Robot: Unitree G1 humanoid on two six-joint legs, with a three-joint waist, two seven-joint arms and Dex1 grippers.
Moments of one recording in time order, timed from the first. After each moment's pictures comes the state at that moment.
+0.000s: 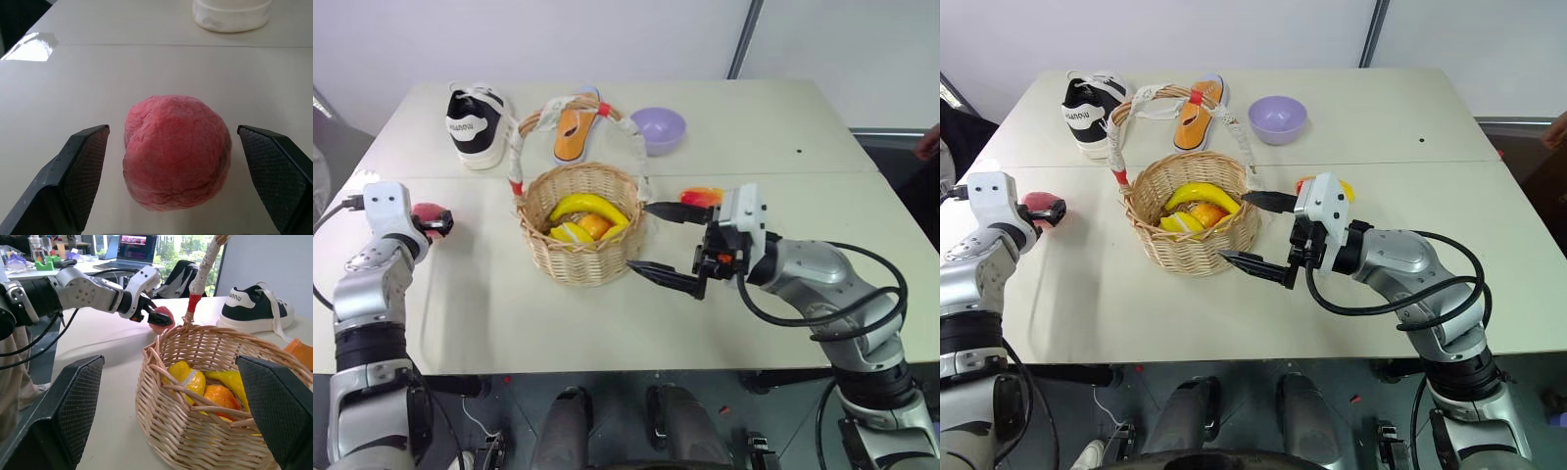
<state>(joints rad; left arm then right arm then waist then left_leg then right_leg) -0.50 0.63 0.35 0.37 -0.23 0.56 -0.18 -0.39 -0.57 0.07 -0.52 0.63 0.53 0.78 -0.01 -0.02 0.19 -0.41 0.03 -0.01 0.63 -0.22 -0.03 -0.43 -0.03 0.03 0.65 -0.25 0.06</state>
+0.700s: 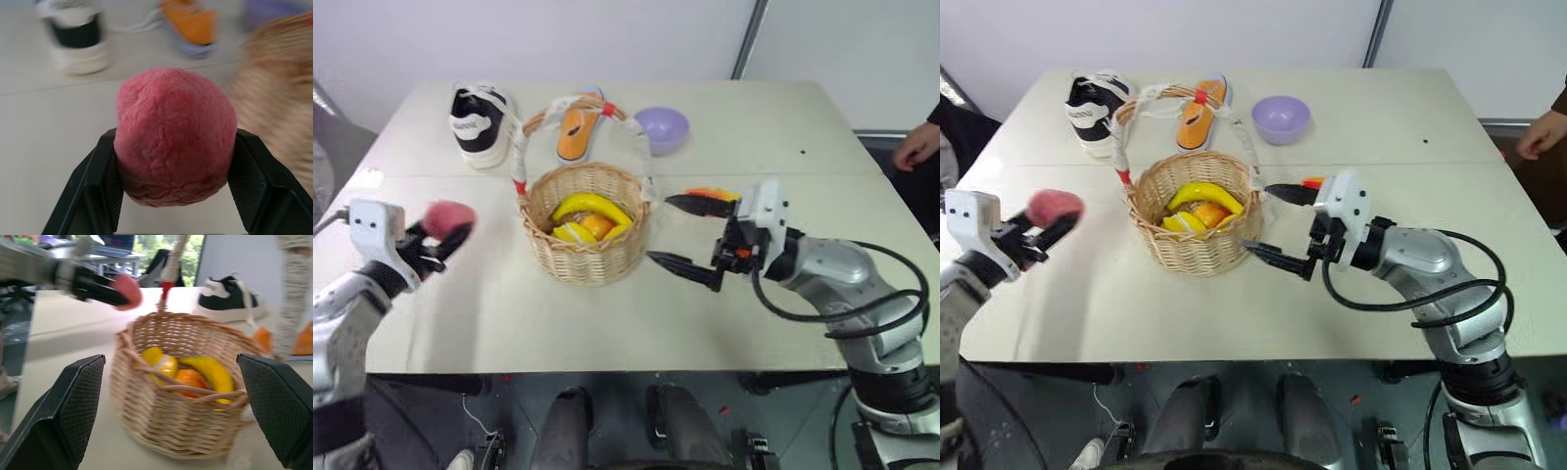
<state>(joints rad) -0.04 0.72 0.51 -0.42 -0.74 0.70 -0.64 -0.36 -0.63 -0.02 -0.48 0.60 0.51 0.81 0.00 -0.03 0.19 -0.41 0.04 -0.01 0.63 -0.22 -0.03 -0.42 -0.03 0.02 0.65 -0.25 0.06</state>
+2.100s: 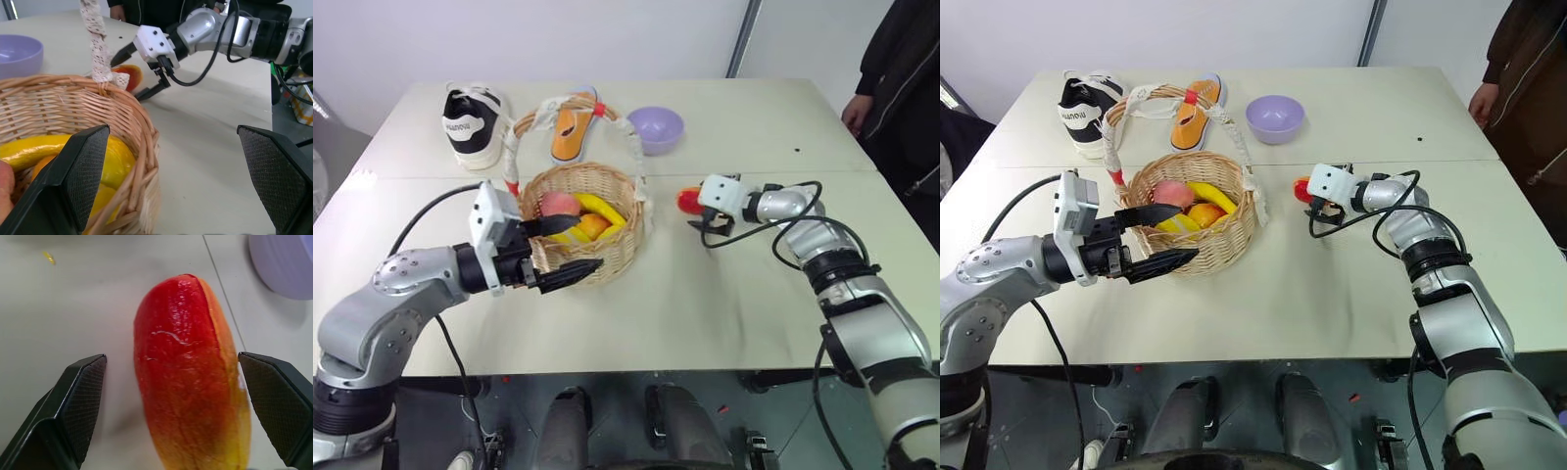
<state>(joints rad) -0.24 0.74 0.17 -0.53 -0.83 0.73 -0.80 -0.97 -0.58 0.33 0.89 -0.23 -0.19 0.78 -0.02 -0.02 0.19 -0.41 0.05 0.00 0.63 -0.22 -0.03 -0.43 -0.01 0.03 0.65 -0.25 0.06</state>
